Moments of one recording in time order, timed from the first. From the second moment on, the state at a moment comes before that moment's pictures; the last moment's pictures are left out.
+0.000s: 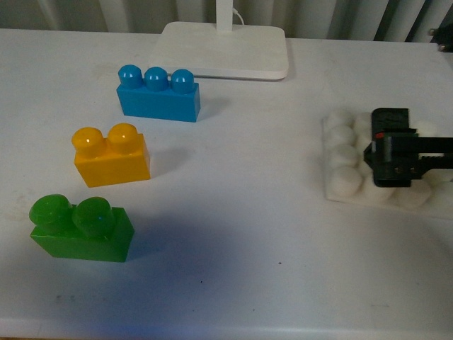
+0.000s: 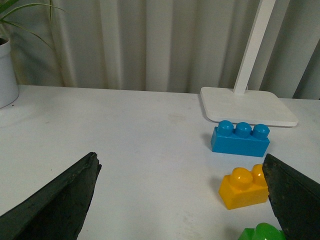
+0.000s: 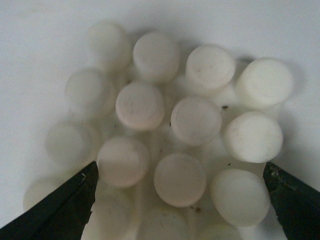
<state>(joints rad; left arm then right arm) 0.00 0.00 0.01 0.00 0.00 0.00 0.32 1.60 0.66 0.07 0.04 0.21</state>
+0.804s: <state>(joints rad) 0.00 0.00 0.01 0.00 0.00 0.00 0.50 1.66 0.70 0.09 0.03 0.27</state>
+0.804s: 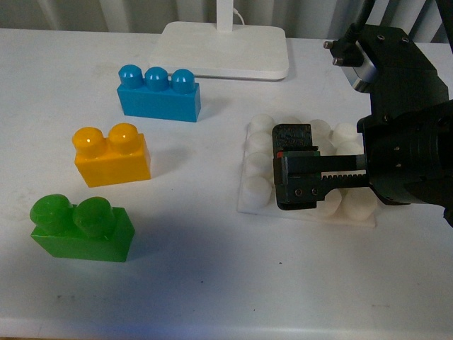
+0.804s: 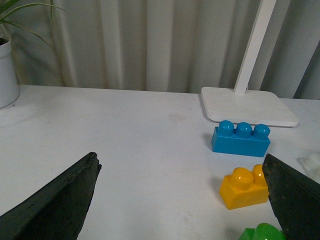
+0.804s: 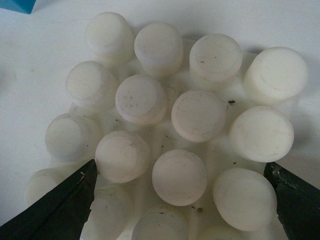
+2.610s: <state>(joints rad) 0.00 0.00 0.01 0.00 0.00 0.00 0.00 0.35 0.08 0.27 0.01 0.00</state>
